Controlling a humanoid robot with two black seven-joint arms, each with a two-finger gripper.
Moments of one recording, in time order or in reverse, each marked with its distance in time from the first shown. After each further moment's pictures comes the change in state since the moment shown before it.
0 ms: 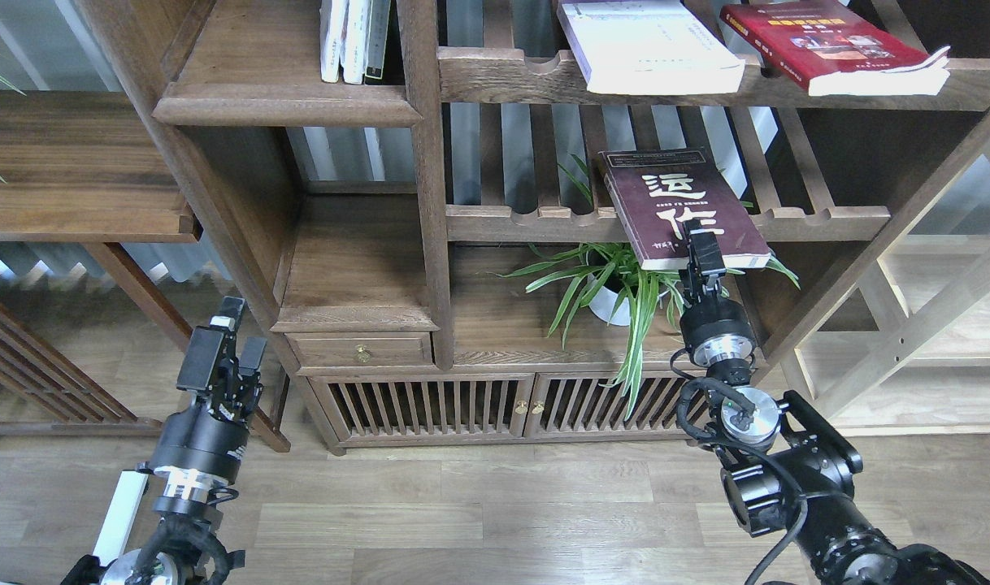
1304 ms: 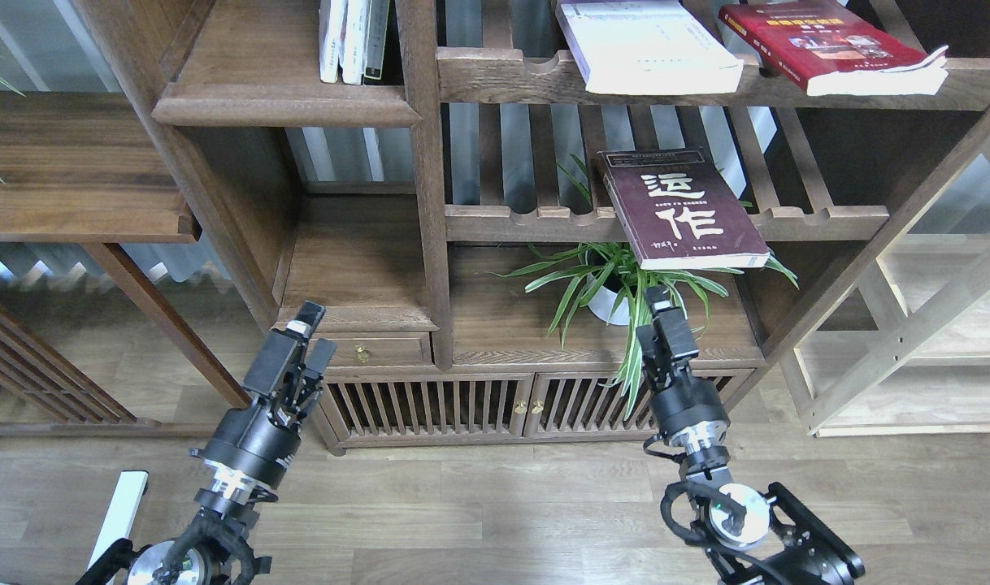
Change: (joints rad) left arm -0.044 0.043 0.149 -0.012 0.000 0.000 0.106; right arm -0.314 0.000 -0.138 0.292 -0.004 0.129 -0.023
